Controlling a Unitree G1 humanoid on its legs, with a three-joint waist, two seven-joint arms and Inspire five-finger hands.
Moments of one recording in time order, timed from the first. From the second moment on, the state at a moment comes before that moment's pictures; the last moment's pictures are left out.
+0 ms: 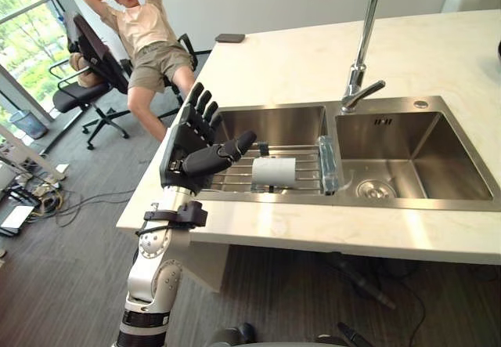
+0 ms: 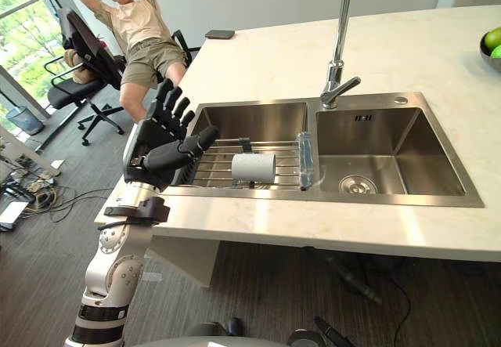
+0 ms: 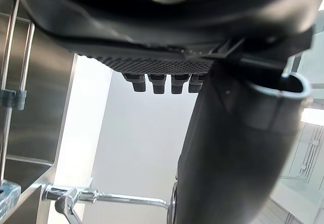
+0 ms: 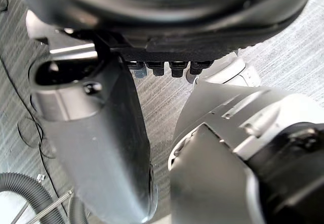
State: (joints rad) left arm -0.06 0.18 -0.02 -0.33 -0.54 0.02 -0.01; right arm 0.21 -0.16 -0.50 1.14 0.41 0.12 0.27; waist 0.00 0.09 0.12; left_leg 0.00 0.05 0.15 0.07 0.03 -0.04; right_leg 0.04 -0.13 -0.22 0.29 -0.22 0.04
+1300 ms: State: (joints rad) left arm -0.11 0.27 -0.10 -0.29 -0.31 -0.01 -0.27; right arm 0.17 -0.08 -0.54 1.15 0.40 0.12 0.22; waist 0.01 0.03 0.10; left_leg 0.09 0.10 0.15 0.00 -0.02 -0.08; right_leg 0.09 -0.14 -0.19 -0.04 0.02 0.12
